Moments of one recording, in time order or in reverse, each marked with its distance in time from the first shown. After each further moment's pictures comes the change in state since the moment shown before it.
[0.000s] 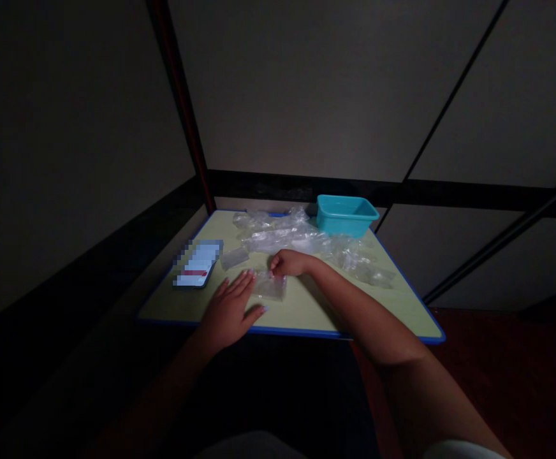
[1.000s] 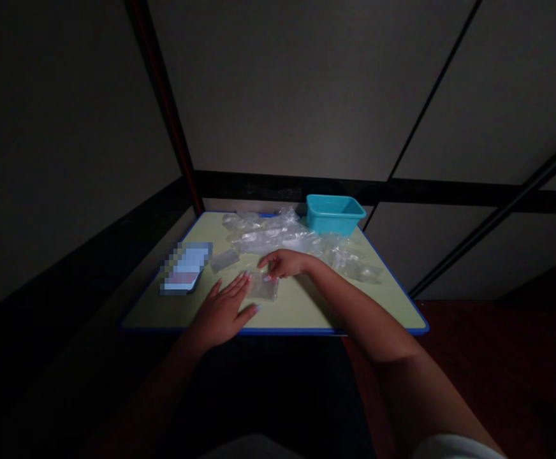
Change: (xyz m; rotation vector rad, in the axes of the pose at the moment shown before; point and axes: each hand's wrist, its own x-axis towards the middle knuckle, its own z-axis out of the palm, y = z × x) left_hand 0.007 -0.005 0.003 0.016 -0.145 0.032; right_hand -0.012 0.010 -0.004 0.125 -0.050 0.014
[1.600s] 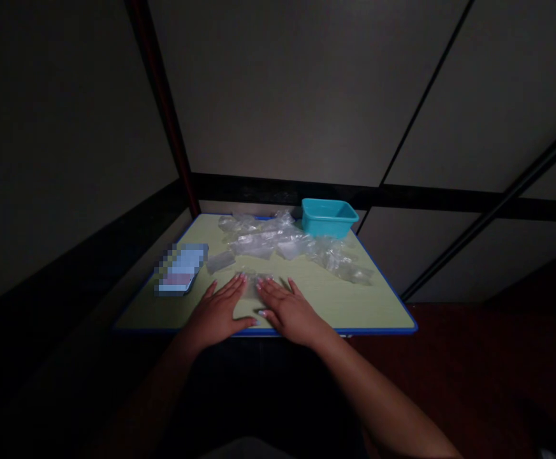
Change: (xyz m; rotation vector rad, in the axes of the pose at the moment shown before) left_hand 0.001 -0.002 0.004 -0.015 -0.028 -0.004; right_hand -0.088 -0.017 0.104 -0.770 0.423 -0.113
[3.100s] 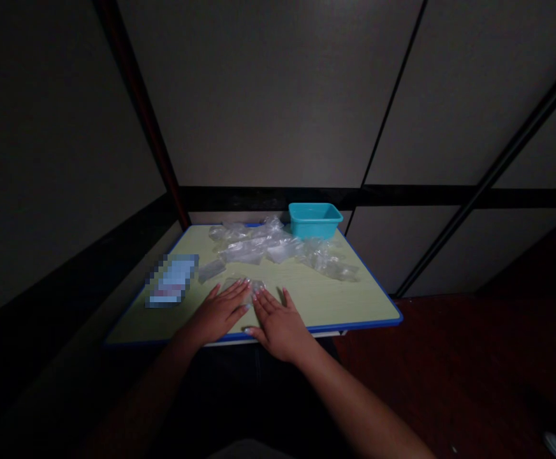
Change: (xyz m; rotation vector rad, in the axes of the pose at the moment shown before) left_hand 0.019 0.001 -0.001 -0.005 -0.059 0.124; right_hand -0.013 -0.013 0.023 -0.102 0.066 0.078
